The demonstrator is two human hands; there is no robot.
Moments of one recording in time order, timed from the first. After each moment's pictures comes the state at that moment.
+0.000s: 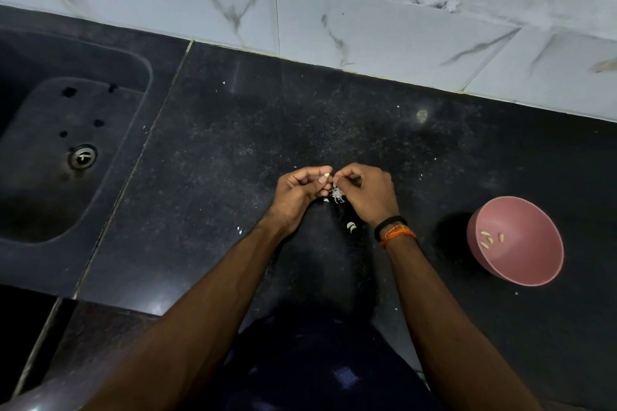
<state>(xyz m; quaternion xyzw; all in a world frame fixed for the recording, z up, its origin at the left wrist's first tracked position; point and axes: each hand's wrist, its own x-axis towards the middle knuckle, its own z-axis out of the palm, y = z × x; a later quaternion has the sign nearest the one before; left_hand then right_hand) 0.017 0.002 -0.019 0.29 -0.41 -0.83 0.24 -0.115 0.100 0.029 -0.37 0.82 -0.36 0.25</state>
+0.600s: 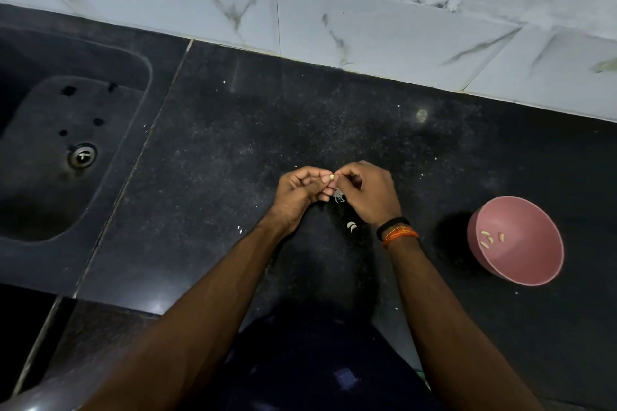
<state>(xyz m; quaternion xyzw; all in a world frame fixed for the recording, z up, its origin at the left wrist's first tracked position) 0.017 0.004 -0.019 0.28 -0.44 -0.82 0.23 -0.117 0.104 0.029 -0.44 0.80 -0.34 0.19</state>
